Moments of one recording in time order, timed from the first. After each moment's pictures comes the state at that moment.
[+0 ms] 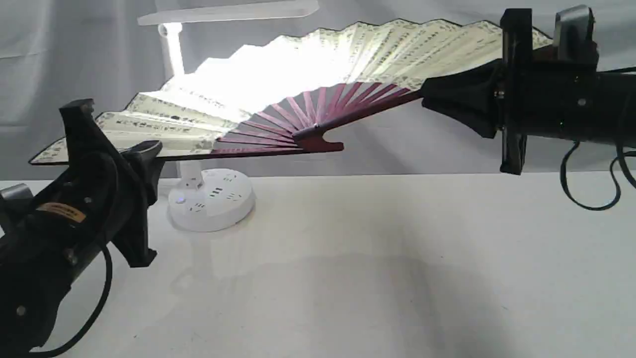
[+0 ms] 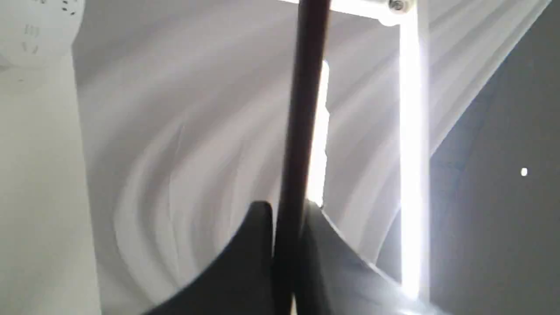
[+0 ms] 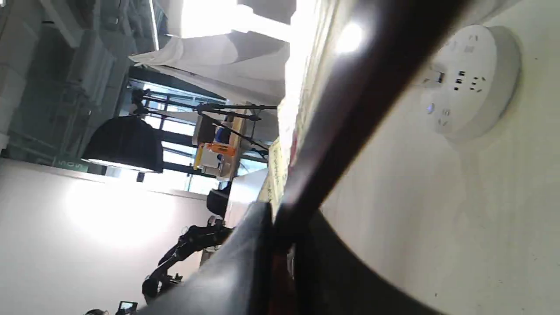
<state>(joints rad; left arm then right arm) -0.43 1.61 -0.70 -0.44 -0.74 -1.47 -0.20 1.72 -1.16 1.70 1.03 -0.75</state>
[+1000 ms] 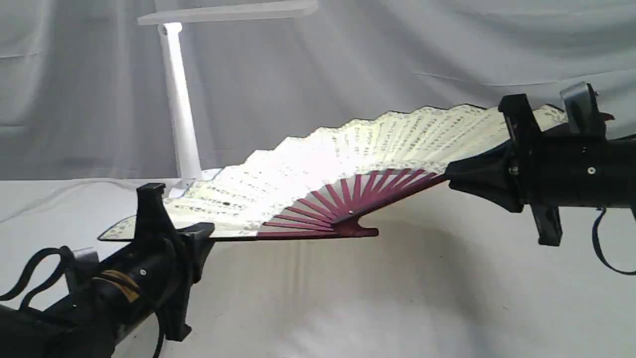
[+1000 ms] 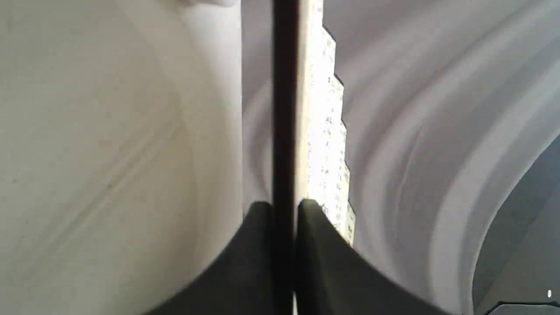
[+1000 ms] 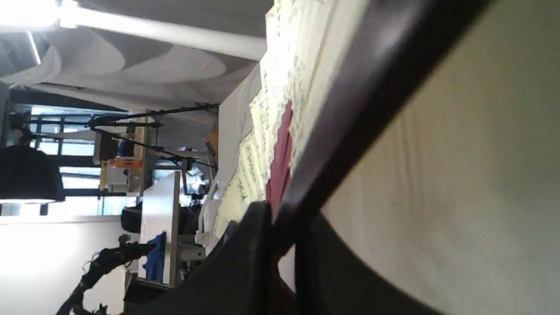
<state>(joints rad) -0.43 1.88 -0.66 -0.15 -0.81 -1.69 -0.26 1.73 -1.01 1.53 0.92 -0.71</state>
